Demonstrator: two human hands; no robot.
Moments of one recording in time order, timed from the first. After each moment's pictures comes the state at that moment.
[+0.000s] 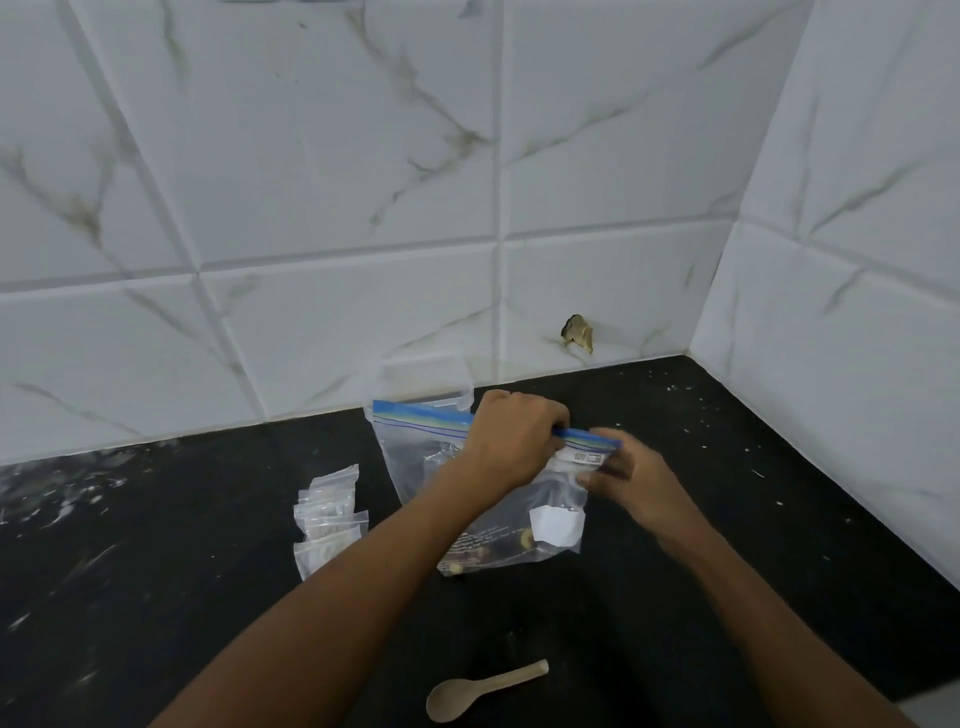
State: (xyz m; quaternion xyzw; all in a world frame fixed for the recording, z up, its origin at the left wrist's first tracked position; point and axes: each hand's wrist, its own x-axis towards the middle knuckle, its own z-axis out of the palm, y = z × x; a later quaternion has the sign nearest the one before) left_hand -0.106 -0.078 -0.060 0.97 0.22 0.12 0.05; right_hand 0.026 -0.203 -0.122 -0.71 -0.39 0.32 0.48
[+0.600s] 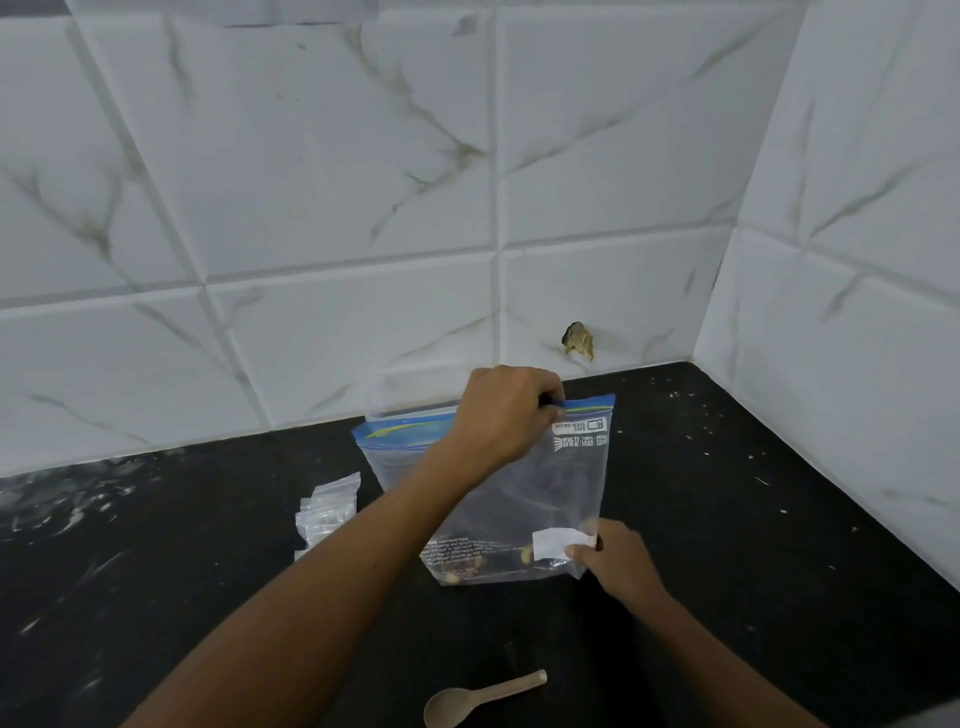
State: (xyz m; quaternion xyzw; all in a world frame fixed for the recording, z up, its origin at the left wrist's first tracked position) left_hand -0.108 -0.077 -0.024 0.94 0.26 0.19 0.11; right_hand 0.013 -0.203 -0.215 -0.83 -0.38 0.25 0.32
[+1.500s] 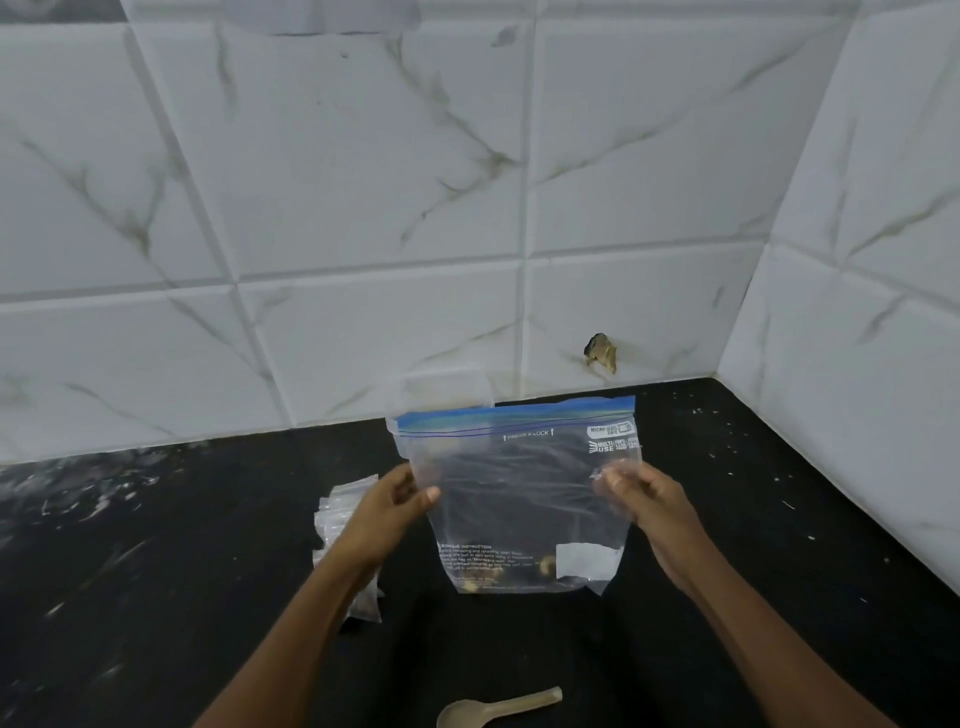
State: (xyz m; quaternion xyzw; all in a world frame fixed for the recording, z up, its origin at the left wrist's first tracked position) left_hand -0.239 -0.027 -0.148 0.65 0.36 0.28 0.61; right_hand 0.029 -0.193 -0.148 -0.65 -0.34 0.32 0.60
